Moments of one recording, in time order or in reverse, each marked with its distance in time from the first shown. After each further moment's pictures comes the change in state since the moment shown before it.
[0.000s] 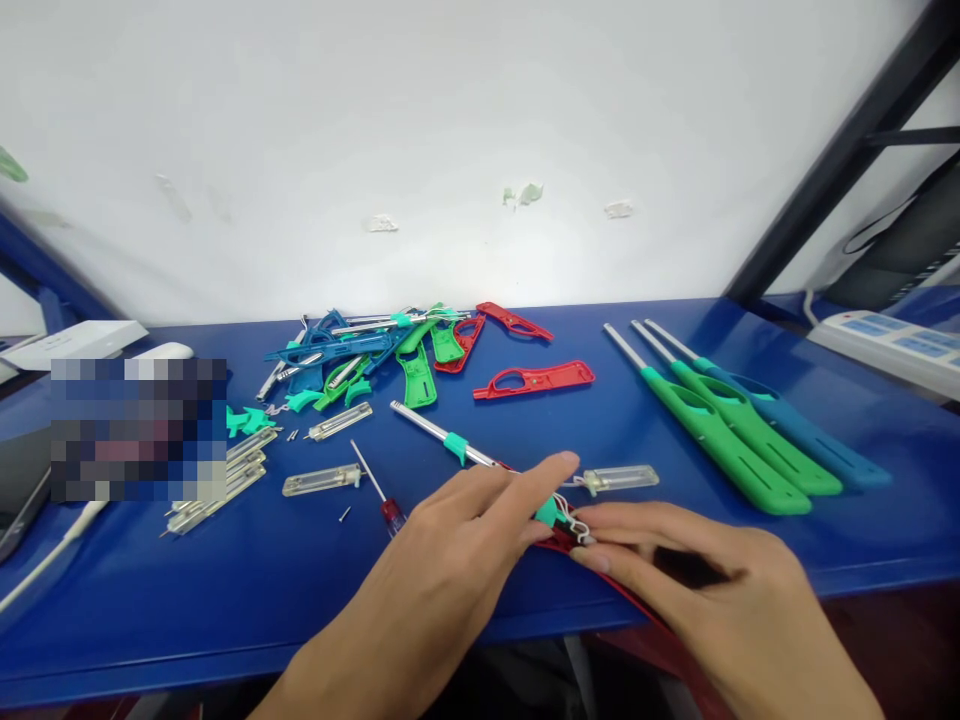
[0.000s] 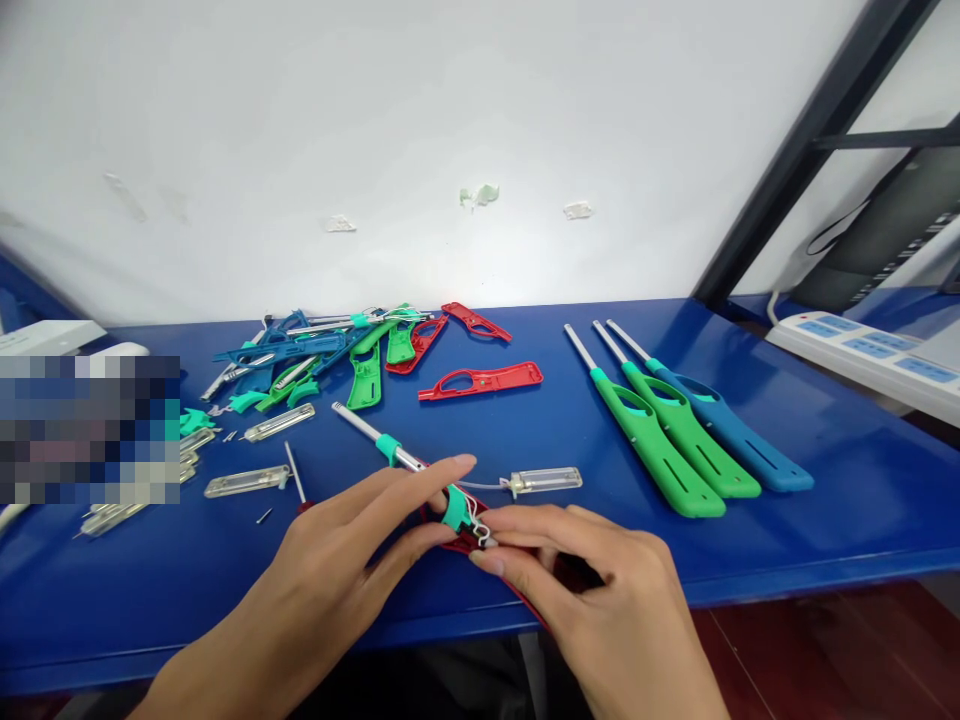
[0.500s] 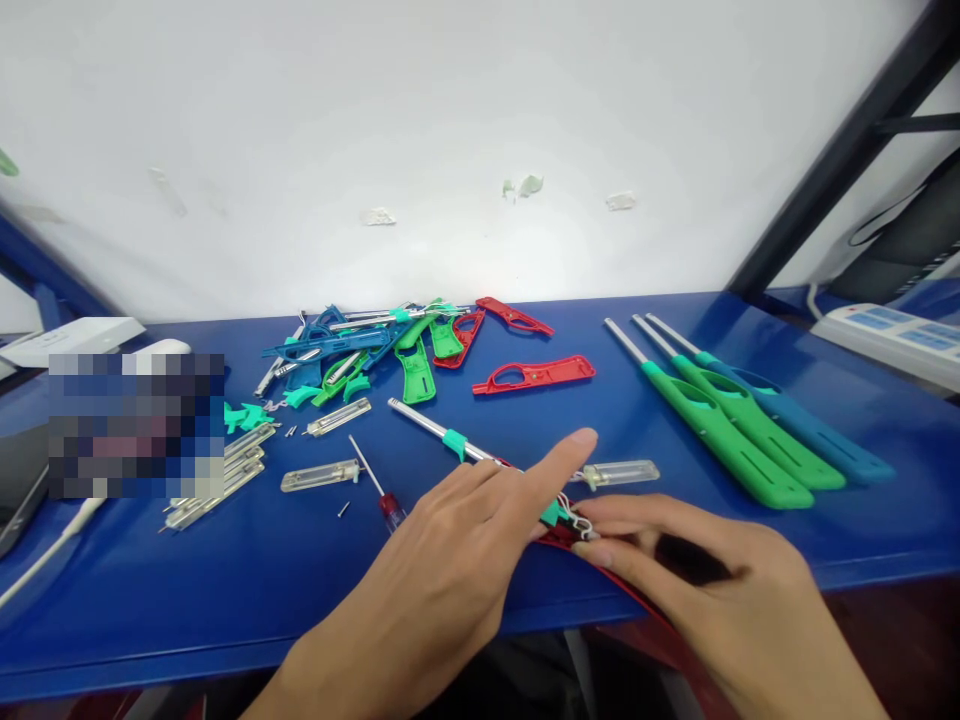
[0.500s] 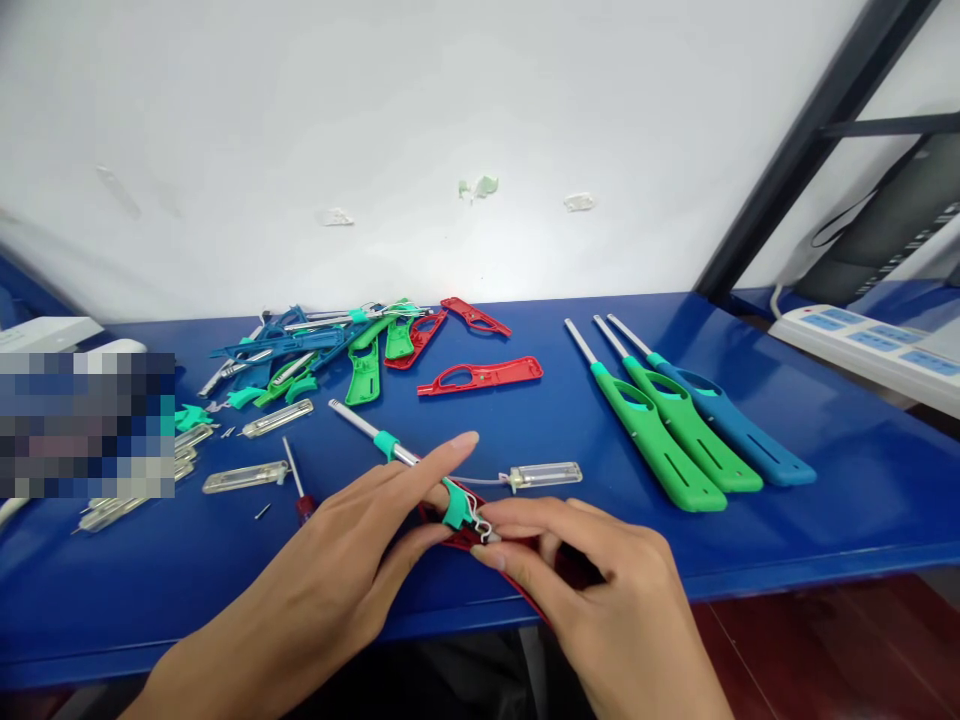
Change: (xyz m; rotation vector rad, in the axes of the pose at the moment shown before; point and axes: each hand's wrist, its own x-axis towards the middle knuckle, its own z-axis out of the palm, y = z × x) left_hand 0.000 0.005 -0.005 0.019 -0.118 -0.007; right_hand -0.002 0.000 0.000 0.008 0.017 0.026
